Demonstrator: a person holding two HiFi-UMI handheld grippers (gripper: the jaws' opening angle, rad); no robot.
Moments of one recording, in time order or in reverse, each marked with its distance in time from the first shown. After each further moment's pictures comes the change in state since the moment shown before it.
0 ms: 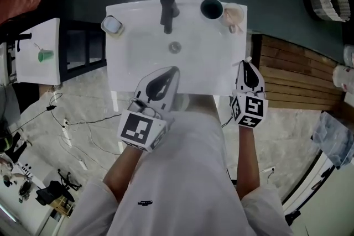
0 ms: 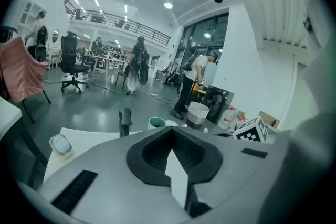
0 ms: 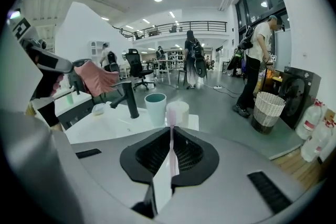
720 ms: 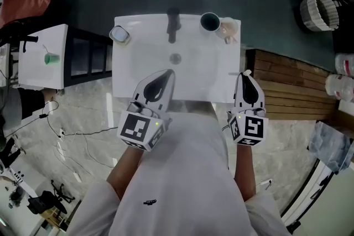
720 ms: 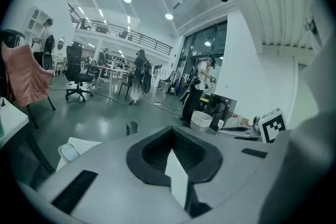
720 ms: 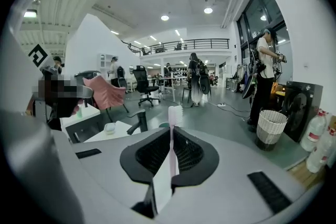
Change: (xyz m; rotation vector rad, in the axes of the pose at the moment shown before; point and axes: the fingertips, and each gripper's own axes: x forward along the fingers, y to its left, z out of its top) left arm -0.034 0.006 0.032 0.008 -0.111 0.035; right arm -0.070 0.031 0.080 -0.037 -0.191 0.038
